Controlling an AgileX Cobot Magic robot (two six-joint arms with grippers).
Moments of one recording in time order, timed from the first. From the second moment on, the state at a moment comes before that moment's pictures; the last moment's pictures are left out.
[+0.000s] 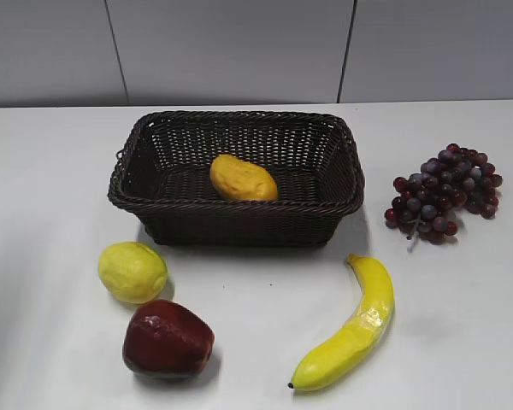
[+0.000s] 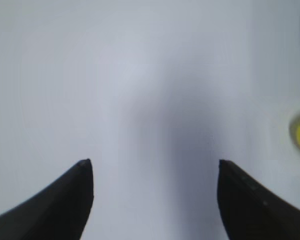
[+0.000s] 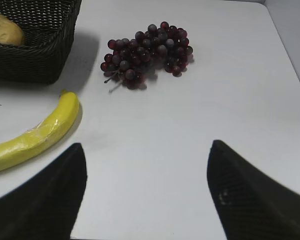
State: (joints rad) left arm 0.04 1.48 -1.26 -0.08 1.22 0.26; right arm -0.05 -0.01 -0.50 0.16 1.06 -0.18
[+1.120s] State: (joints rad) left arm 0.04 0.47 -0.53 -0.09 1.07 0.23; right arm -0.05 -0.01 -0.50 0.16 1.06 -0.18
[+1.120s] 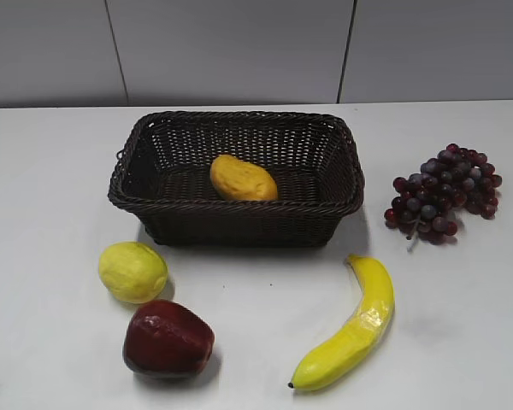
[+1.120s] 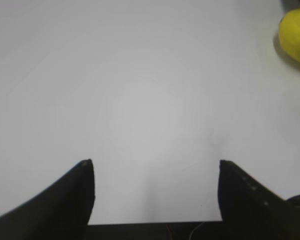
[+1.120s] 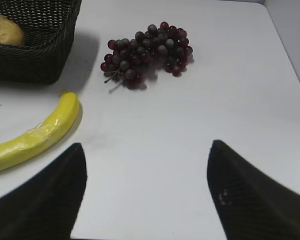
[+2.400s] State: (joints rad) left arm 0.04 -0.01 -0.51 -0.15 1.05 0.23; right arm -0.05 -0.01 -0.50 0.16 1.06 -0.18
